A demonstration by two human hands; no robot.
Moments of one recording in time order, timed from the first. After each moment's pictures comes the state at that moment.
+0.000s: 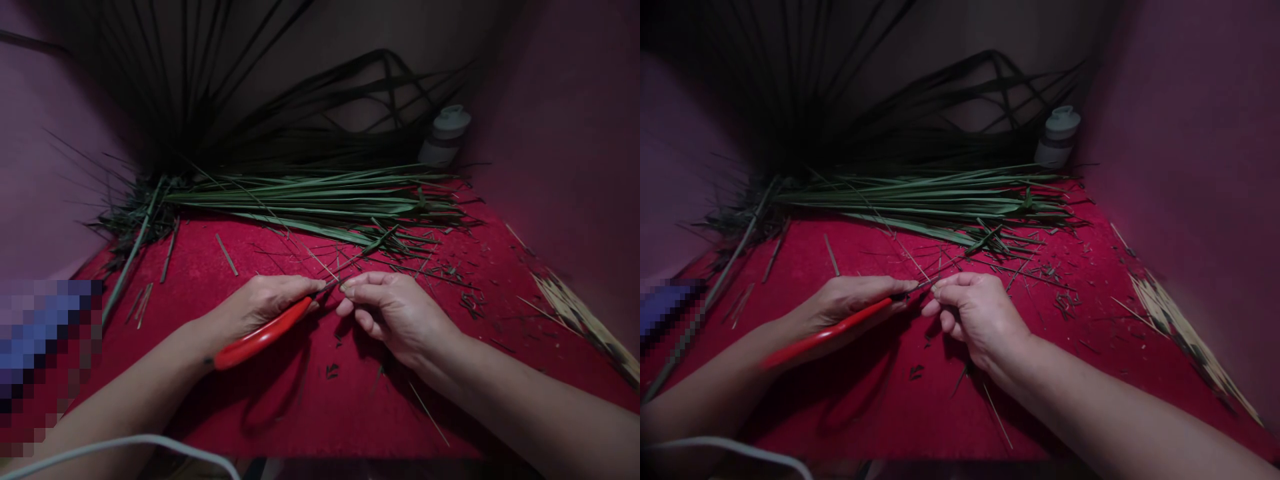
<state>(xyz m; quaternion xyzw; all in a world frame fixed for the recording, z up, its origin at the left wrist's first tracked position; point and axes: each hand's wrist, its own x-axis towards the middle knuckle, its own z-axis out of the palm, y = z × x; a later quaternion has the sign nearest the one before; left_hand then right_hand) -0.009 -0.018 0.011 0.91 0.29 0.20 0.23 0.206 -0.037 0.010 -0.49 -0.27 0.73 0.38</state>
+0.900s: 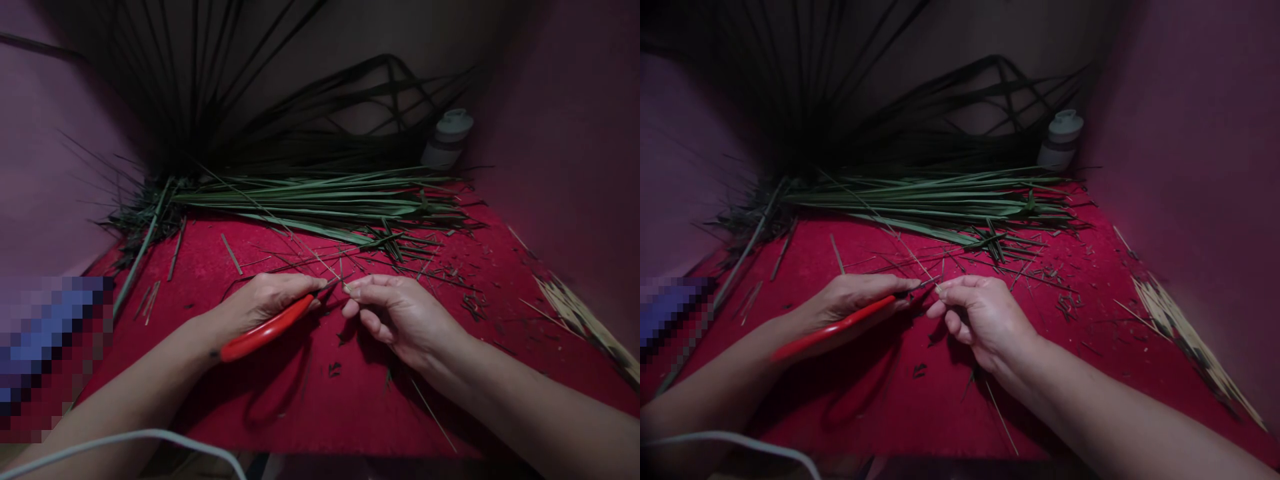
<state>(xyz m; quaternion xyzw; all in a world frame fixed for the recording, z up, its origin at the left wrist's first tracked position) -0.004 -0.020 0.020 0.90 0.32 0.18 0.24 0.208 -0.038 0.014 -0.49 -0.25 0.74 0.38</state>
